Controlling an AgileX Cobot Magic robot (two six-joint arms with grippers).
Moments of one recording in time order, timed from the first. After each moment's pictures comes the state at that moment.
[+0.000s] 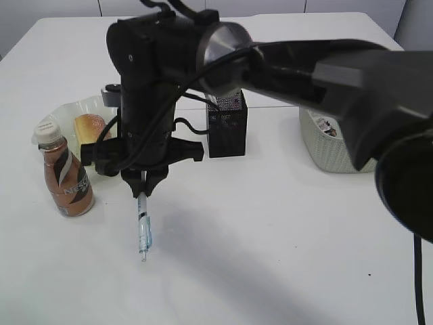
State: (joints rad) left arm -0.27 1.01 -0.83 -0.16 1.23 -0.08; right arm 0.75 2.35 -2.14 0.08 1.22 0.56
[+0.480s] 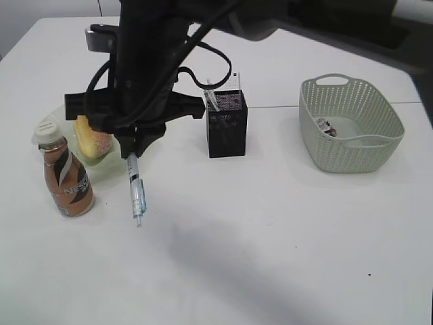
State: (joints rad) left arm -0.27 1.01 -0.83 -0.28 1.23 -0.07; right arm 0.75 2.21 -2.14 0.09 1.23 0.48
